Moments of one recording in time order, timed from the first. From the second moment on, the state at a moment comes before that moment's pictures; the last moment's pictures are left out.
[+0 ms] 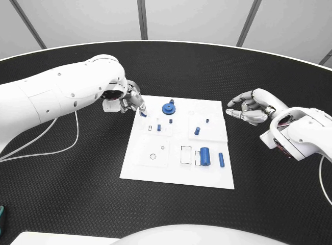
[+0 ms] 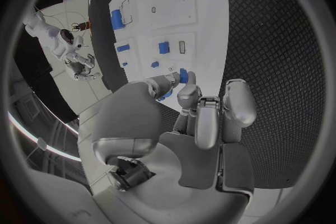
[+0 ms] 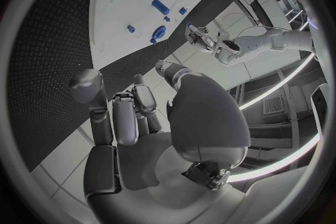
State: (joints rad) left arm 1.46 -0.56 -0.14 1.05 -0.89 0.42 -0.60; left_hand 1.11 -0.05 0.79 0.10 0.05 0.80 0.08 0.71 0.49 1.23 0.00 1.31 0.93 1.47 -0.05 1.56 1.31 0.09 1.33 0.05 1.37 1.19; right arm 1.27 -0.97 -0.12 1.57 -0.98 -0.49 -0.06; right_hand 1.21 -0.19 0.48 0.16 0.30 0.81 0.17 0.26 0.43 1.28 0.08 1.26 1.22 1.47 0.01 1.47 1.31 0.10 1.33 0.11 1.03 1.12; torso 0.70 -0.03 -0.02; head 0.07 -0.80
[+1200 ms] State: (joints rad) left arm 1.43 -0.58 -0.15 1.22 -0.97 0.32 -0.70; left_hand 1.12 -0.05 0.78 0.10 0.04 0.80 0.08 0.71 0.49 1.25 0.00 1.32 0.95 1.46 -0.05 1.56 1.31 0.09 1.33 0.05 1.37 1.21; right arm 1.27 -0.97 -0.12 1.58 -0.98 -0.50 -0.06; right_hand 1.21 -0.19 0.48 0.16 0.30 0.81 0.17 0.26 0.43 1.28 0.08 1.26 1.22 1.47 0.01 1.47 1.31 0.10 1.33 0.11 1.03 1.12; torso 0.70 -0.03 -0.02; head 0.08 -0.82
